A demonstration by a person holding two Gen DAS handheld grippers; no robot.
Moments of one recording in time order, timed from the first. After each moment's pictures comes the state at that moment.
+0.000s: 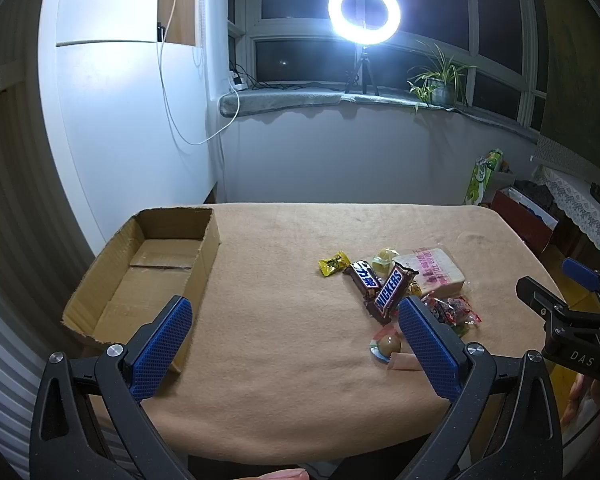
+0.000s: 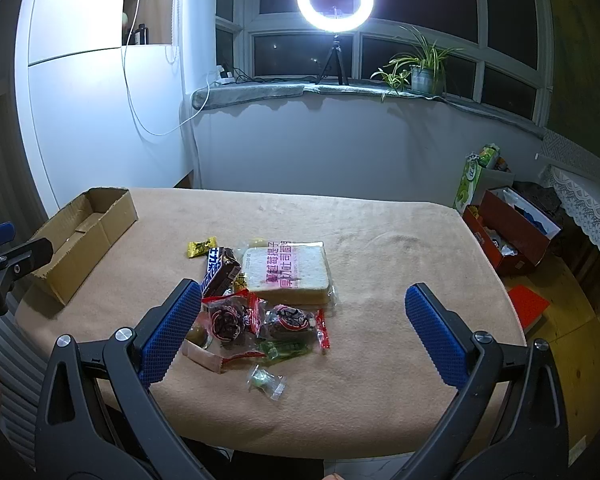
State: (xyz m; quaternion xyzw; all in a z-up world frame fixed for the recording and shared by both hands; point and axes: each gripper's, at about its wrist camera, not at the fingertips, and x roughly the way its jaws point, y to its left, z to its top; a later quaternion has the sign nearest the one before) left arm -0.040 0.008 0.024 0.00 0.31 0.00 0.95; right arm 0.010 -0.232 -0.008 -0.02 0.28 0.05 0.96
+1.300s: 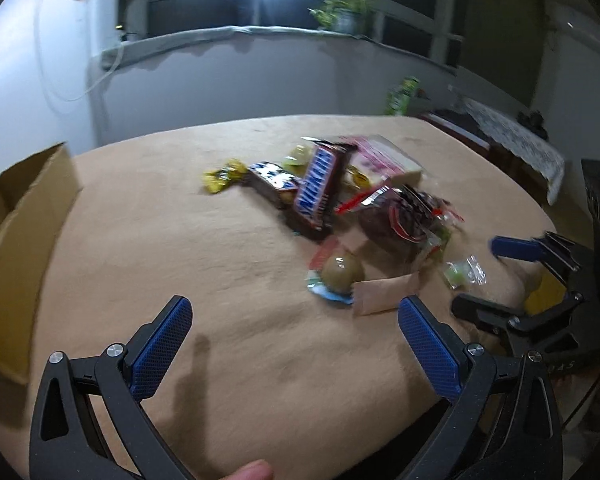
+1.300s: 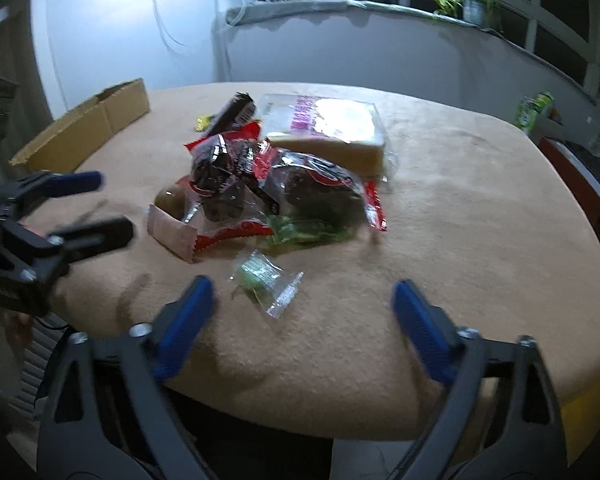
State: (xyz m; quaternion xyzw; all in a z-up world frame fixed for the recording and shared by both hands) left arm 0.007 -0.028 -0.107 0.03 0.36 -0.20 0.91; right arm 0.022 -0.237 -0.145 -0.06 0.37 0.13 0.92
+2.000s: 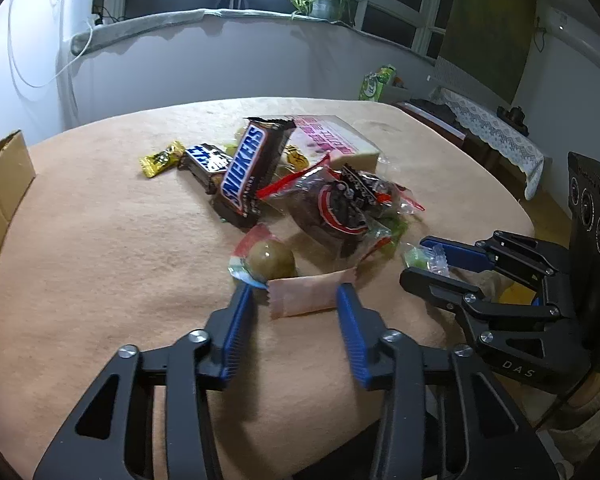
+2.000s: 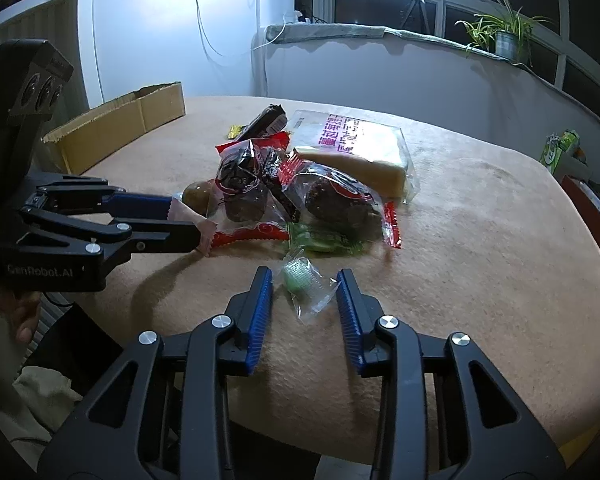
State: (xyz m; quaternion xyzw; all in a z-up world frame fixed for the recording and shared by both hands) left arm 0.002 -0.058 -0.112 0.01 0.39 -0.23 0.89; right arm 0.014 -0.237 -0.145 -0.07 0.33 0.19 0.92
